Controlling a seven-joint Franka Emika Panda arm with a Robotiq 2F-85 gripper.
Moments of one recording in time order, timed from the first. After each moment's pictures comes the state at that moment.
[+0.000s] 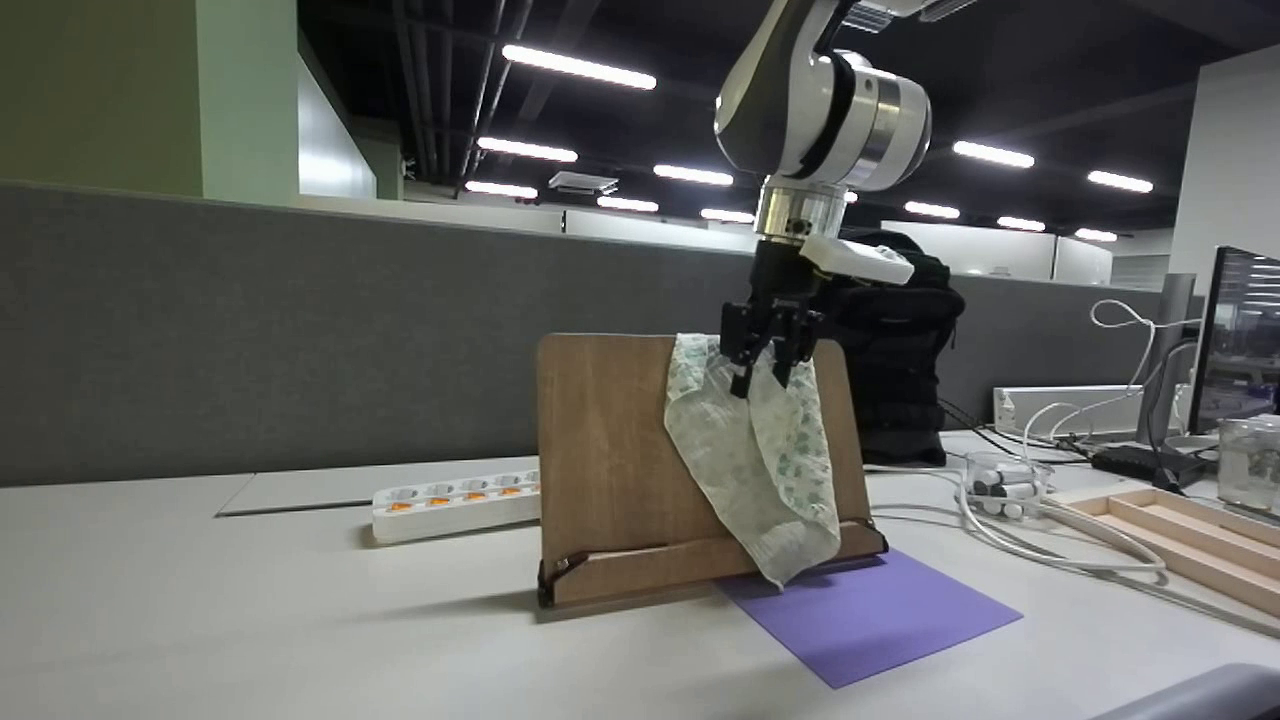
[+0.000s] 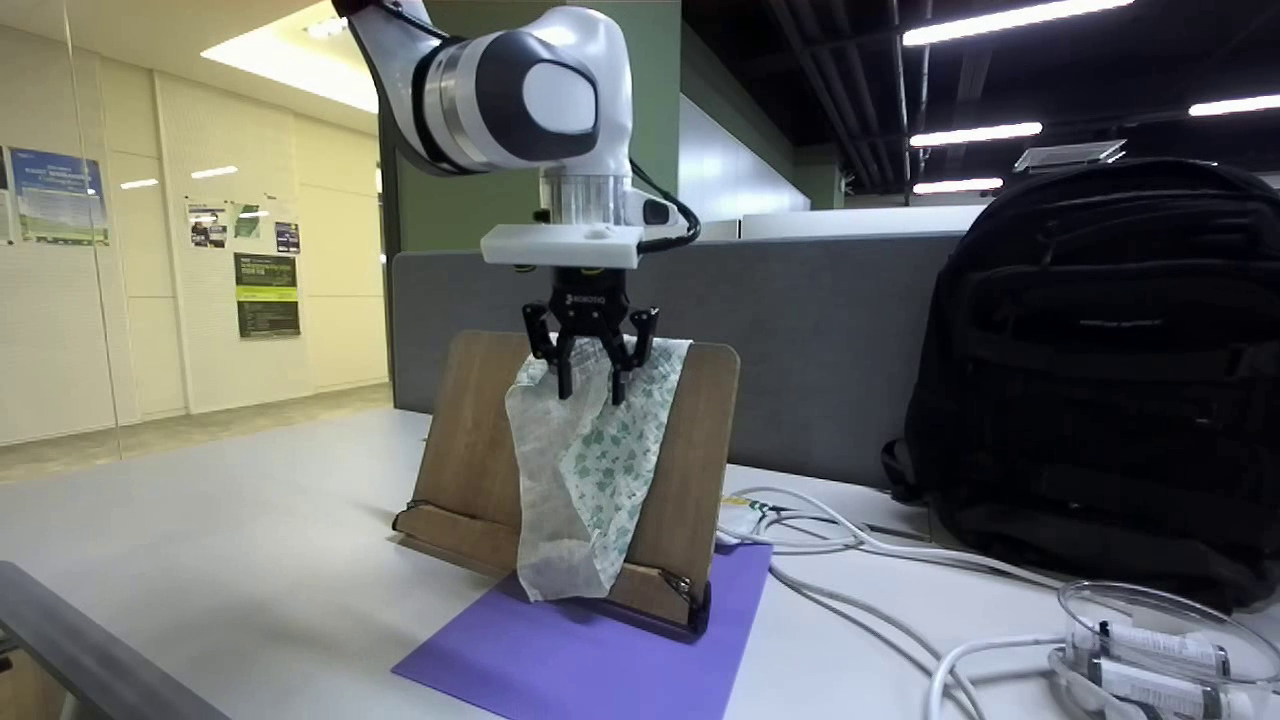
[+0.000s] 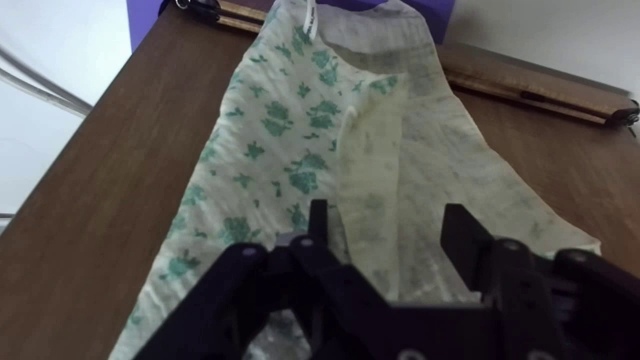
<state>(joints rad) -0.05 0.14 -0.03 -2.31 0.18 2.62 -0.44</state>
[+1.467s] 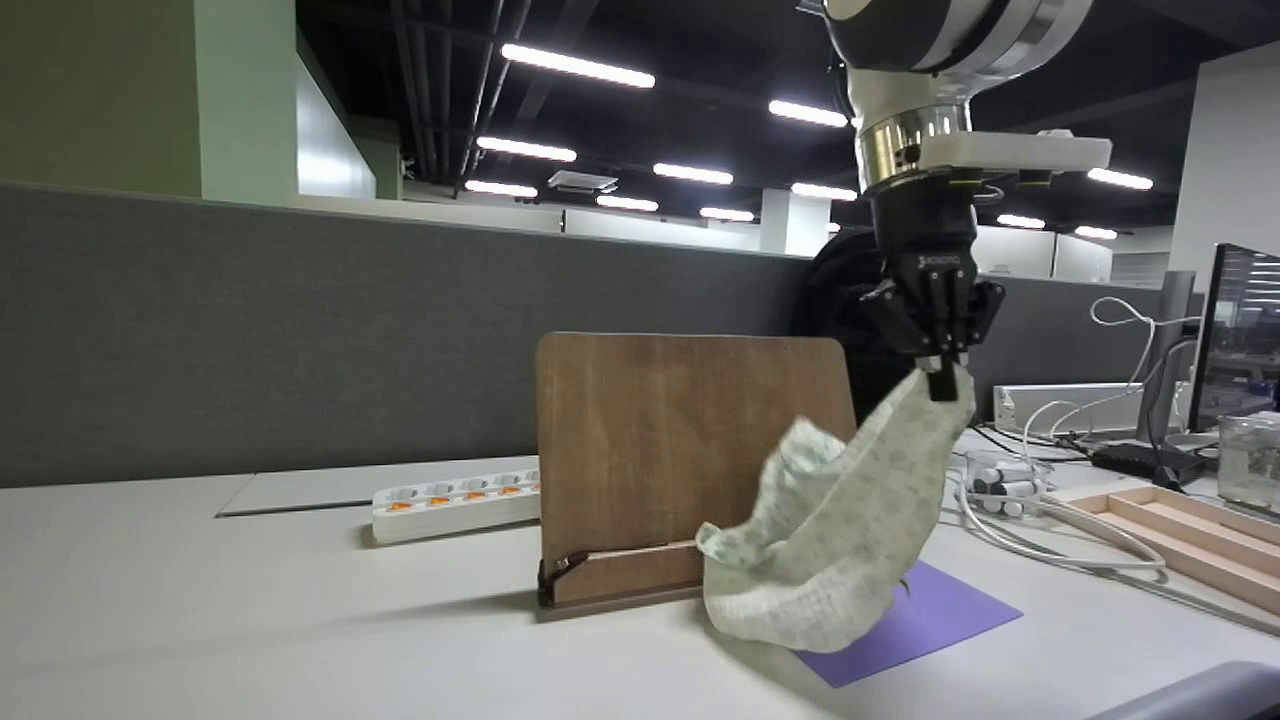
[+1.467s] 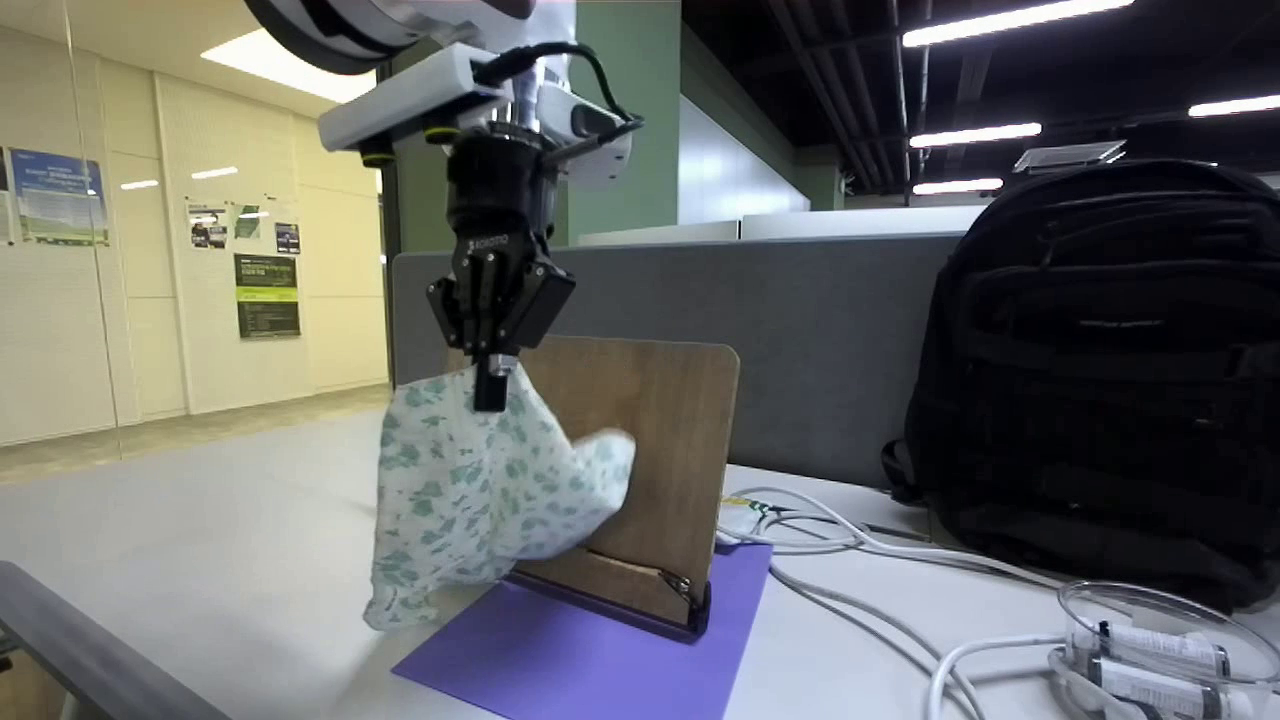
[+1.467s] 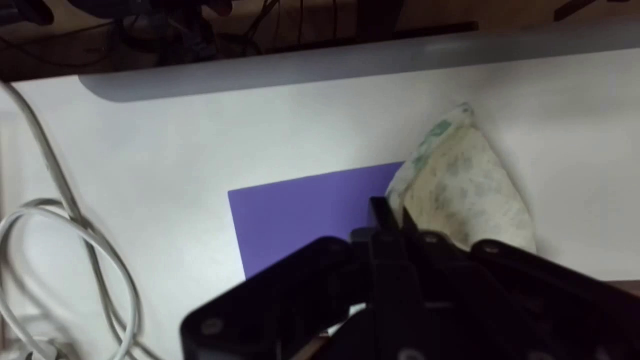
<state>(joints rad) -0.10 -0.26 -0.06 -2.60 -0.13 2.14 0.04</state>
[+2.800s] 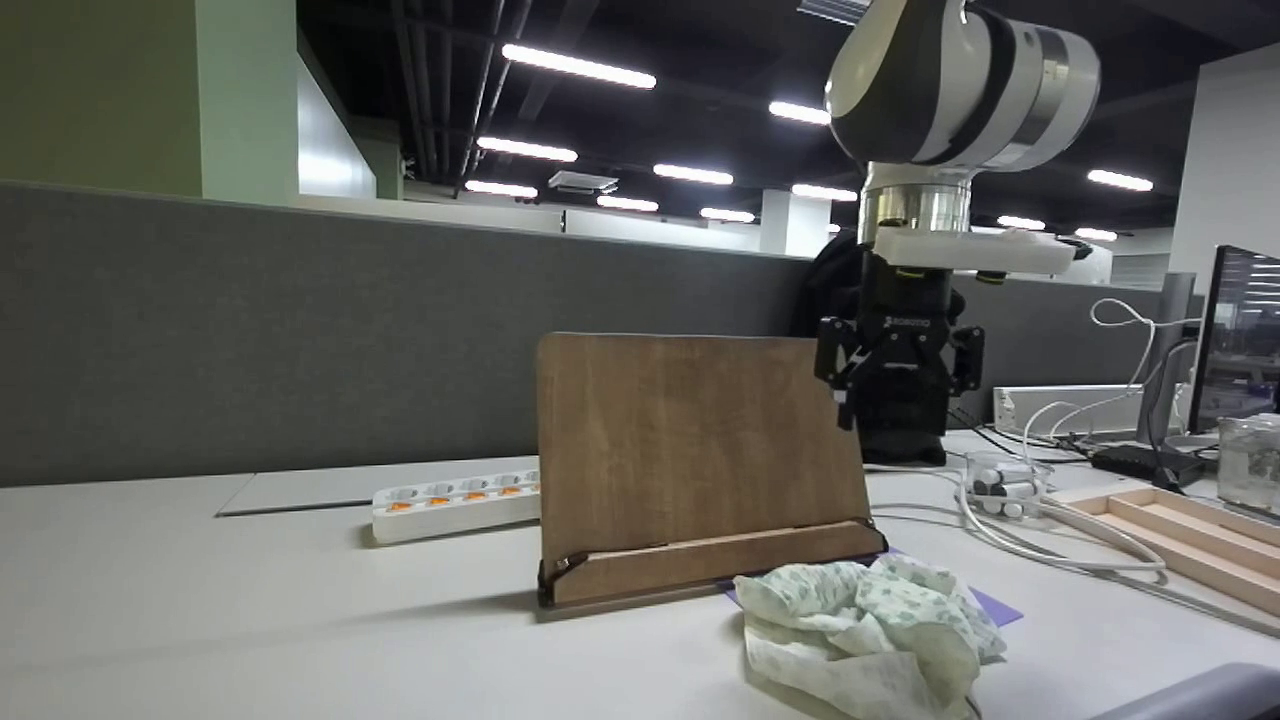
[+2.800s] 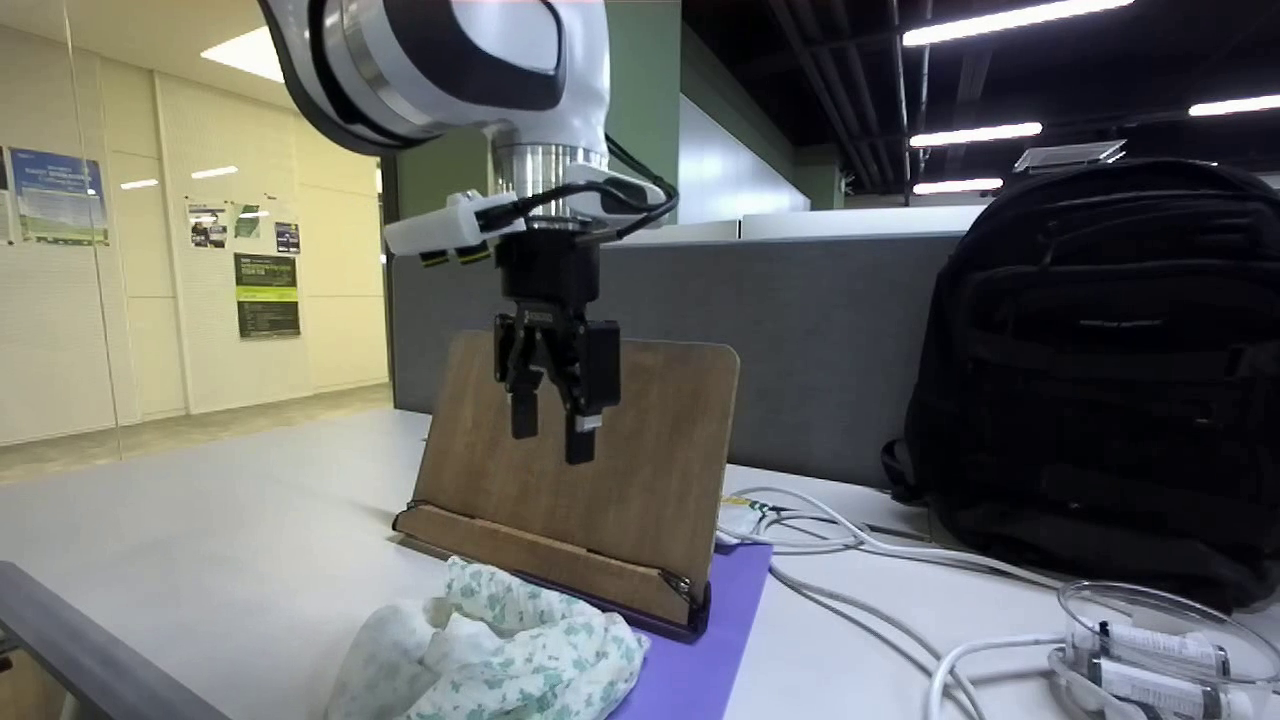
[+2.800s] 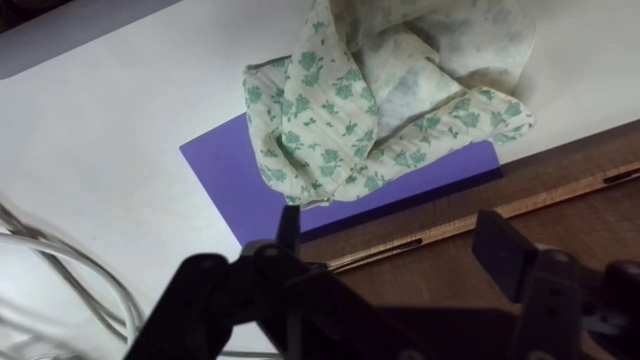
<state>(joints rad) -0.12 -0.10 -0.09 -2.63 0.01 2.54 0.18</state>
